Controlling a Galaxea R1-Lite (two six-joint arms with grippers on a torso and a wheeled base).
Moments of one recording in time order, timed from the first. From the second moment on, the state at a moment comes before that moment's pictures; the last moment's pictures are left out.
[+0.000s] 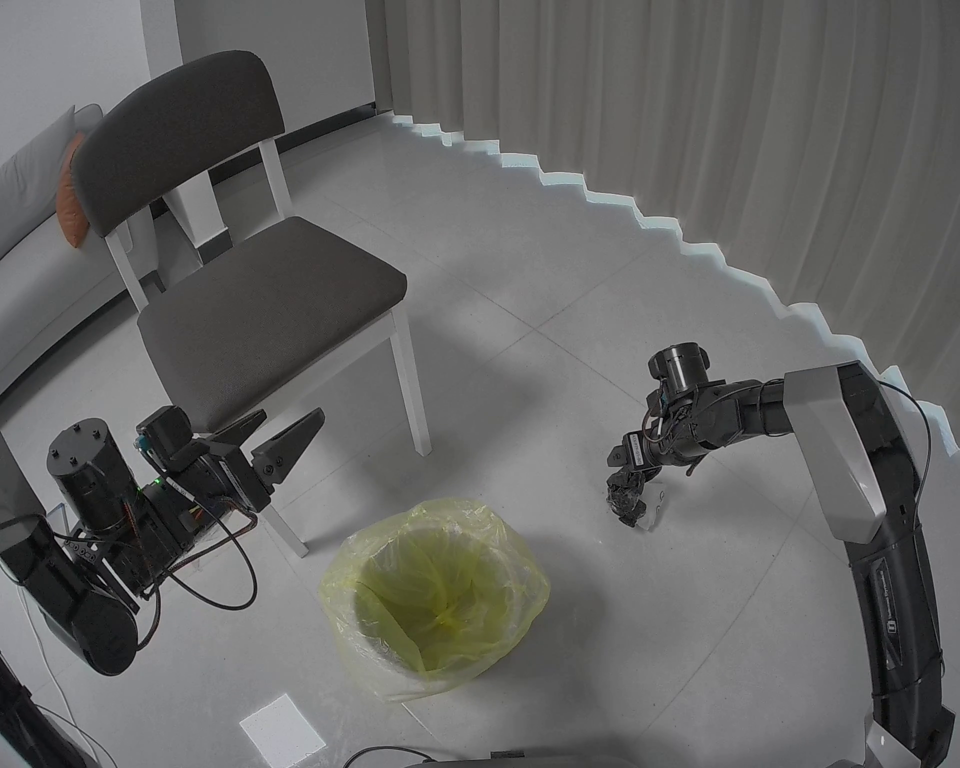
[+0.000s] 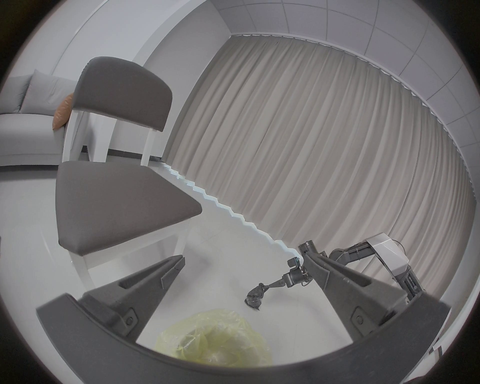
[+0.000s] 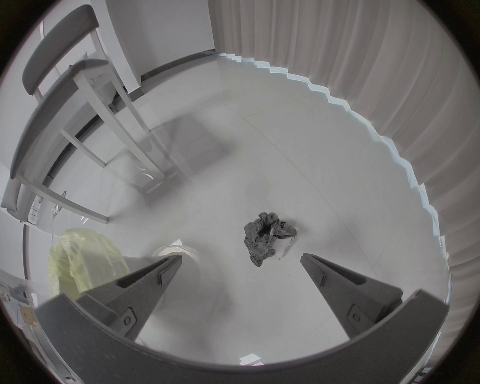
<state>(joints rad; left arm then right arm) -0.20 1.80 -0.31 -1.55 -0.35 -0.34 0.24 2.62 -1.99 0.20 -0.08 0.05</state>
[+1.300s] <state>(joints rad) -0.24 1.77 -0.26 -1.55 -0.34 -0.38 0.20 2.57 -1.90 0.20 -0.07 0.09</state>
